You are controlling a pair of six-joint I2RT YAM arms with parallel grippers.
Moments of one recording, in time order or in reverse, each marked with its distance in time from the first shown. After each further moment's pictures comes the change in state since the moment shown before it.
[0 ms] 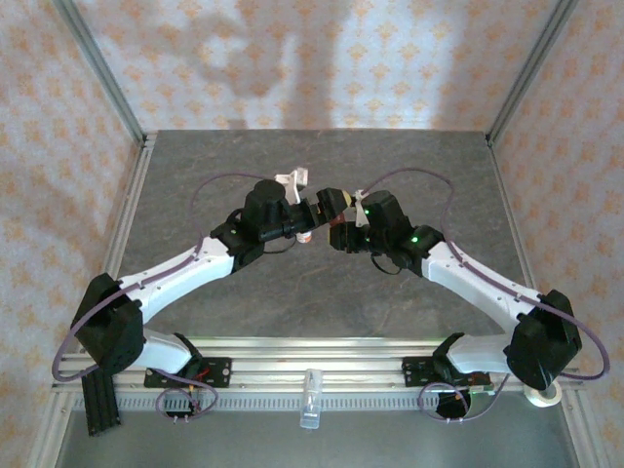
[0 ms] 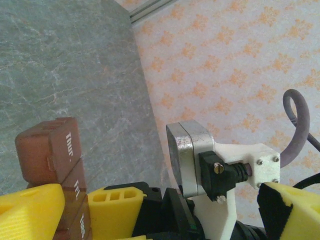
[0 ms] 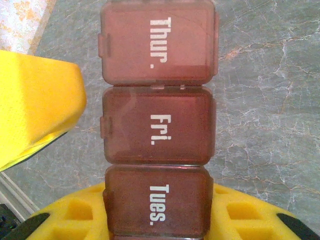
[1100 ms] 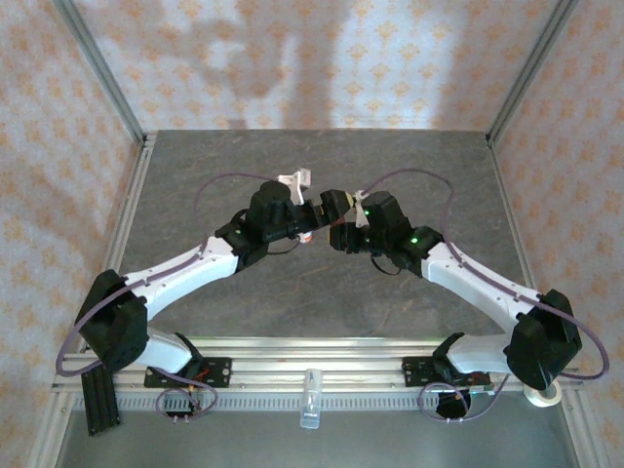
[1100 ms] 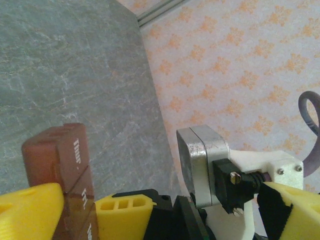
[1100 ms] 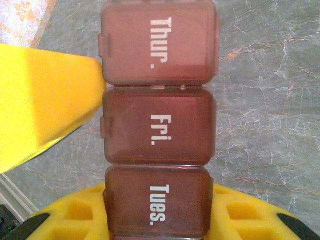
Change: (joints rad) left arm -0.019 0.027 0.009 0.000 -0.045 0.026; right arm 0.000 0.000 -0.011 0.016 0.000 0.000
